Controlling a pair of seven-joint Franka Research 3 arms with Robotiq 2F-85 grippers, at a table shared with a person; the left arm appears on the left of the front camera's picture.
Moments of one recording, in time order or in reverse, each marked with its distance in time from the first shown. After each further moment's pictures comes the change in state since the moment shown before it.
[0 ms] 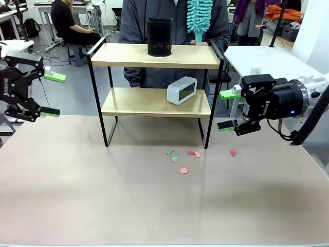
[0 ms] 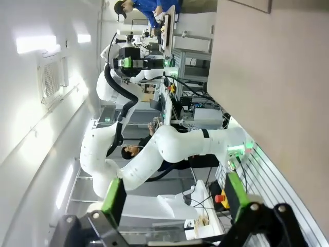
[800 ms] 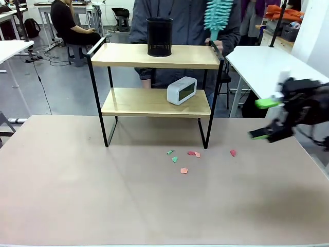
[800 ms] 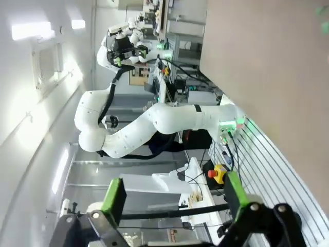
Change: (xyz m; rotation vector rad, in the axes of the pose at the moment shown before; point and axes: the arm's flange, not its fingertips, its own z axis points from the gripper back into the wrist) left arm -0.020 0.047 0.133 -0.167 0.331 -0.278; right arm -0.023 -0.002 0.041 -0.031 0.089 0.014
